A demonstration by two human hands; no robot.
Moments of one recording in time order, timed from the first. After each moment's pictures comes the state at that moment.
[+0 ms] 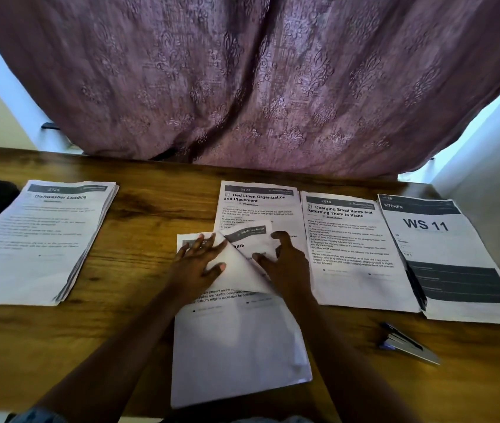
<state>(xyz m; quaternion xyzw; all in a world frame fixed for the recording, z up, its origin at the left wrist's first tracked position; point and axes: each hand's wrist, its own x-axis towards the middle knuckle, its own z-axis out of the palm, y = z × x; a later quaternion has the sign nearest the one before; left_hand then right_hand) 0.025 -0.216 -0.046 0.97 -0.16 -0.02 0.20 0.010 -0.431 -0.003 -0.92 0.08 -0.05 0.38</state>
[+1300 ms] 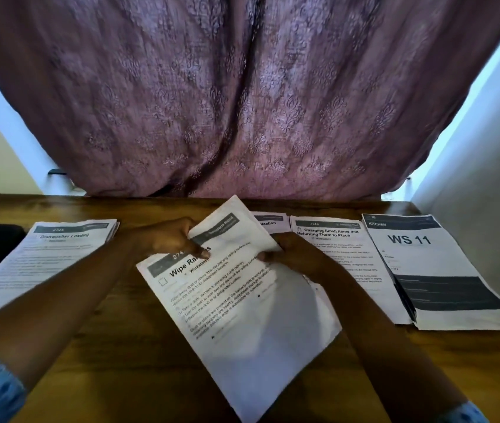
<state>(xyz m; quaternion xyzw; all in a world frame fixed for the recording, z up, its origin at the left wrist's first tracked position) 0.064 -0.204 0.133 0.84 -0.15 -0.30 0.42 0.022 -0.470 0.102 -0.83 -0.08 0.16 0.53</state>
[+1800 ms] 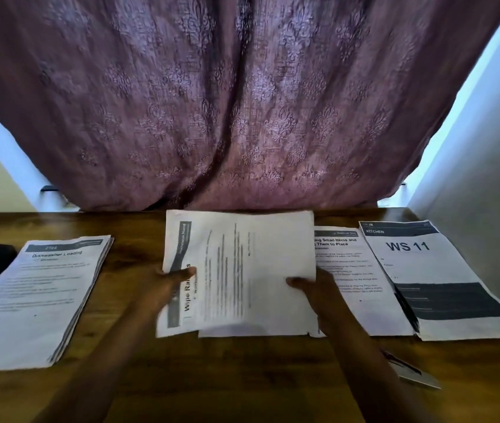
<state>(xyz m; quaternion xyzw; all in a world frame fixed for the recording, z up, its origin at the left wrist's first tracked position) 0.012 -0.211 0.080 0.73 0.11 -0.06 0.67 -0.018 -0.485 0.061 -0.69 0.15 -0.02 0.70</state>
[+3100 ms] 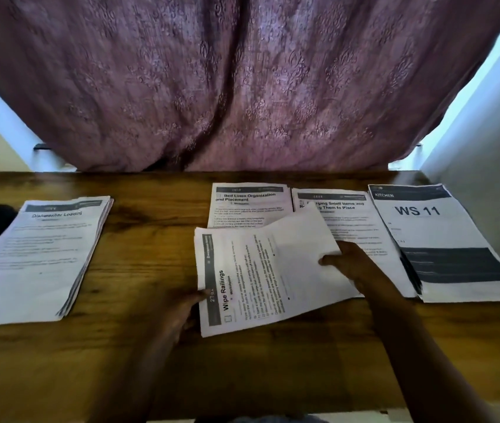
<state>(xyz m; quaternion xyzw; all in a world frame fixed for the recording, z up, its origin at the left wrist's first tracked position) -0.039 -0.231 -0.008 0.67 0.27 -0.21 0.65 -0.011 -0.547 0.046 -0.81 0.20 0.09 0.55</state>
